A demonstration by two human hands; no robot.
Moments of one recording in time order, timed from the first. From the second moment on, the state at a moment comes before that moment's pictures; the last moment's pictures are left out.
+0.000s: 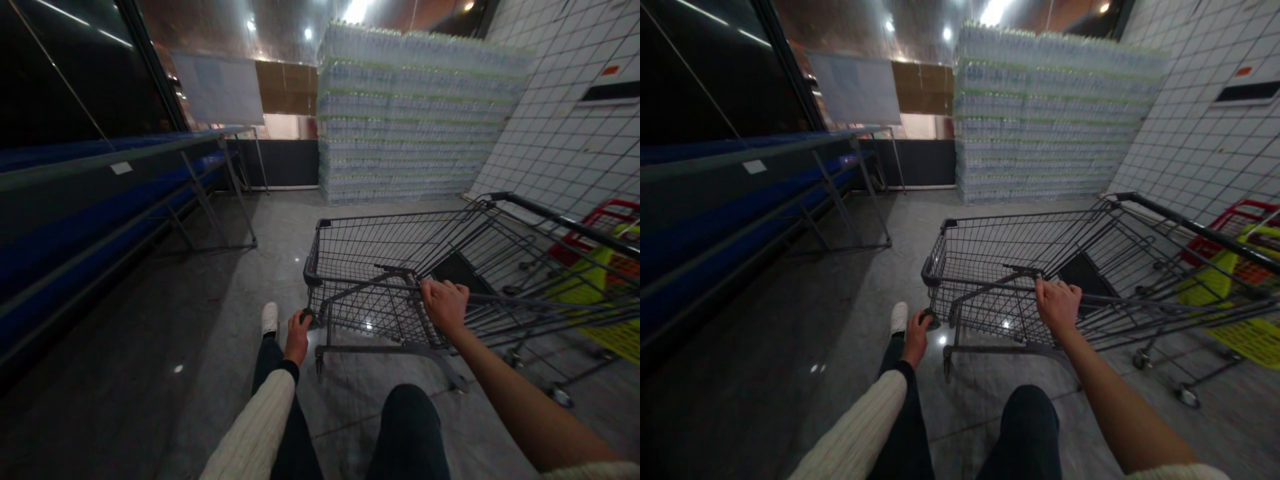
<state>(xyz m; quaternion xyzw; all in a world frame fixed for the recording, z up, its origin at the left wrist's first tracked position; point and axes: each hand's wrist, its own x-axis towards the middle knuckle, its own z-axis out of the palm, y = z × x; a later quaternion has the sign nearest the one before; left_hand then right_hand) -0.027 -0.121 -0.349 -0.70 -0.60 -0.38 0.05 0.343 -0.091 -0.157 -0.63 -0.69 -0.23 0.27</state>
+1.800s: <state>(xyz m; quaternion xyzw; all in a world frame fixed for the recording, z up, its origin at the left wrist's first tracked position) 0.031 -0.119 -0.360 -0.90 -0.40 -0.14 0.08 0.347 -0.092 -0.160 -0.63 -0.69 -0.23 0.27</state>
